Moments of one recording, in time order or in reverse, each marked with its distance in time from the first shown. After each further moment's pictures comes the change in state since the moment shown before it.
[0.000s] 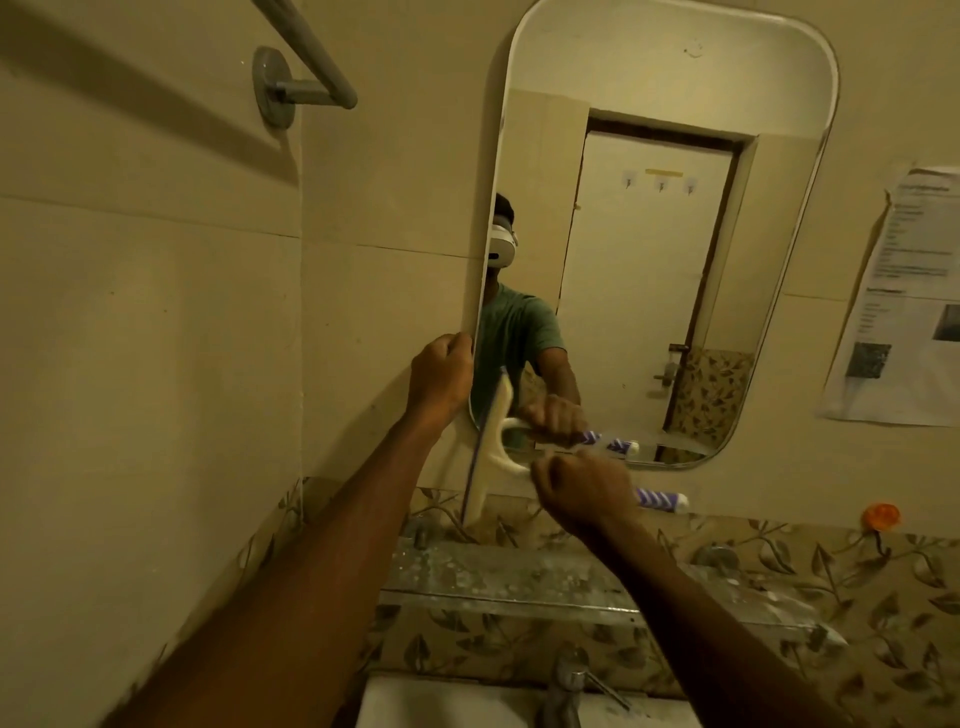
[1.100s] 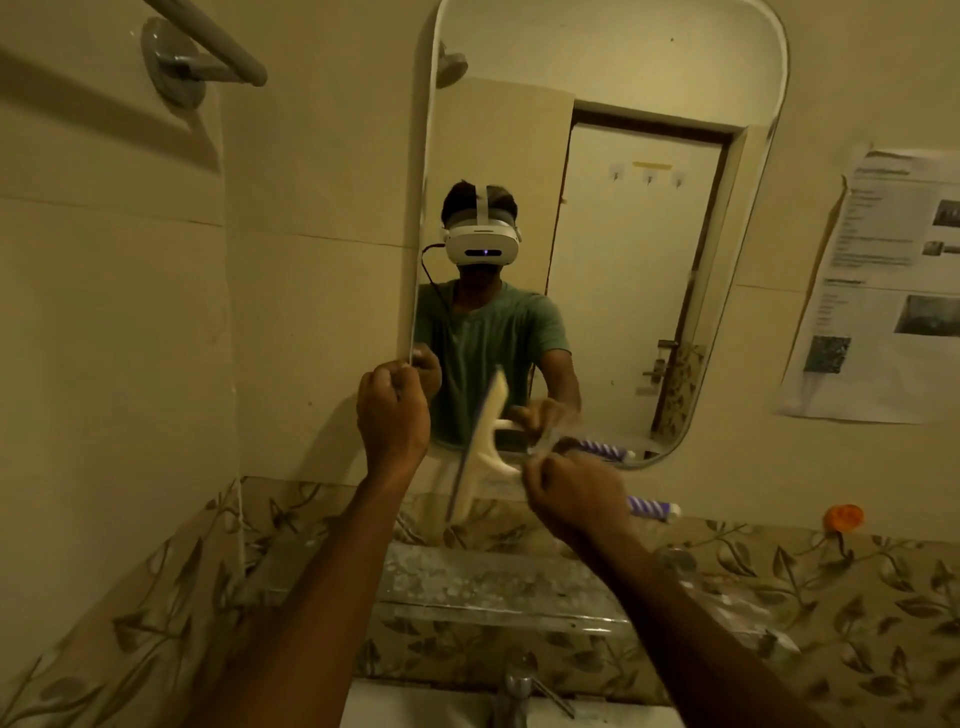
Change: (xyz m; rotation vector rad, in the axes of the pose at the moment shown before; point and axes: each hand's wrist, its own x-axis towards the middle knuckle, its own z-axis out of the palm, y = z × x) left_hand -0.022 -0.038 0.046 0.091 0.376 0.056; right_hand -0.010 0.058 -0.002 0.171 -0.011 0.048
